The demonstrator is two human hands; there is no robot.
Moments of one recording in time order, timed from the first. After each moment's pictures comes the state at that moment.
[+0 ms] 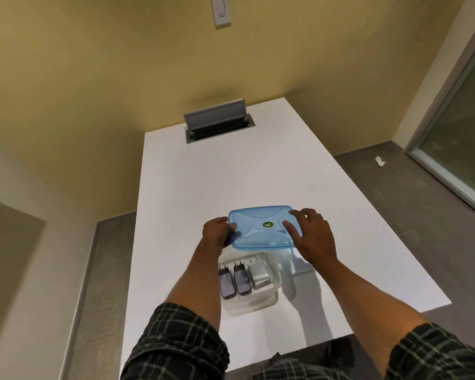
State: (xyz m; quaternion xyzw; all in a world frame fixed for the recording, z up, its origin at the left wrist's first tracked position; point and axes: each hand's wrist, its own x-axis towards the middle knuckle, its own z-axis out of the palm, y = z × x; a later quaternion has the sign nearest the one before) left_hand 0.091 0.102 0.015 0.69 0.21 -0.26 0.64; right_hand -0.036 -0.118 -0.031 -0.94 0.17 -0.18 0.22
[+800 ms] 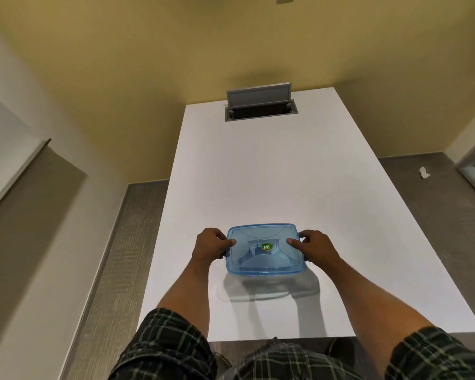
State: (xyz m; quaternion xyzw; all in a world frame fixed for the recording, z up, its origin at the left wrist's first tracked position) left_hand 0.034 0.240 -0.008 0.88 0.14 -0.20 0.42; right_hand -0.015 -0.057 -0.052 -0.86 0.16 0.10 0.48
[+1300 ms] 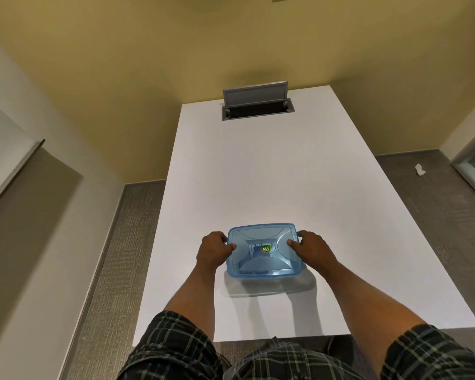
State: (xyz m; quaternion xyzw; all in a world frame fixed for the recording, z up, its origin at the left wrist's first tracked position) left_hand 0.011 0.249 -0.021 0.93 0.12 -0.18 0.29; right_hand -0.016 -0.028 -0.058 -0.93 0.10 0.14 0.33
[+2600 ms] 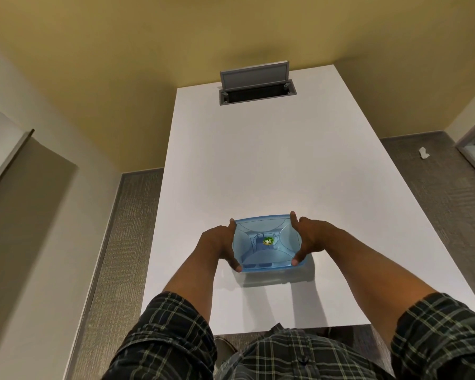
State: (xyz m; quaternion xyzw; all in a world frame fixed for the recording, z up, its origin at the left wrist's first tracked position) left_hand 0.048 0.237 -0.009 0.92 -0.12 -0.38 0.01; right_hand 0.030 -0.043 -0.032 -0.93 -0.08 0.36 0.08
